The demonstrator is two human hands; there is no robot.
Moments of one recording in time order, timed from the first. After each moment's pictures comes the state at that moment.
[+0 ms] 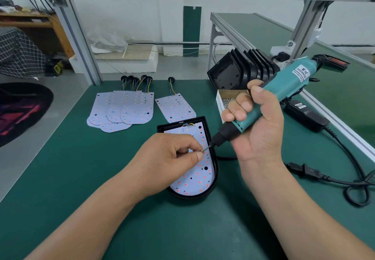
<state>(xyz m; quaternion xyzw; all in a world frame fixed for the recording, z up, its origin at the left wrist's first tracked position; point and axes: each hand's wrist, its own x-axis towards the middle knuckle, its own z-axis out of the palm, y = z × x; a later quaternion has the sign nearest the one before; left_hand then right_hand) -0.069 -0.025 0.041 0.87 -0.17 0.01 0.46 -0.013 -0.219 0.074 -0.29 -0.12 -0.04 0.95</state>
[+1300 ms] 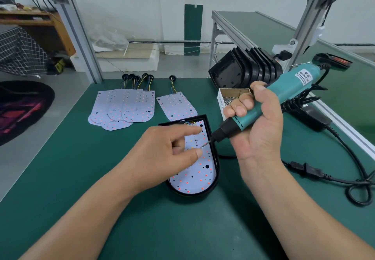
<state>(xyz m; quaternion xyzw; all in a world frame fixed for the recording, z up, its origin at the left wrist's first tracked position) -0.068 -0.019 0.047 0.86 -0.15 0.04 0.48 -0.010 -0.217 0.069 -0.28 -0.09 -0.07 0.95</state>
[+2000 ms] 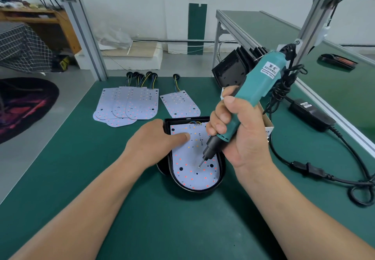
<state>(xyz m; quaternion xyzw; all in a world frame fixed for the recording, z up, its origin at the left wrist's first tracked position) -0.029 -0.004 0.032 0.92 0.07 -0.03 0.38 -0.023 -0.200 0.065 -0.40 -0.16 0.04 0.90</state>
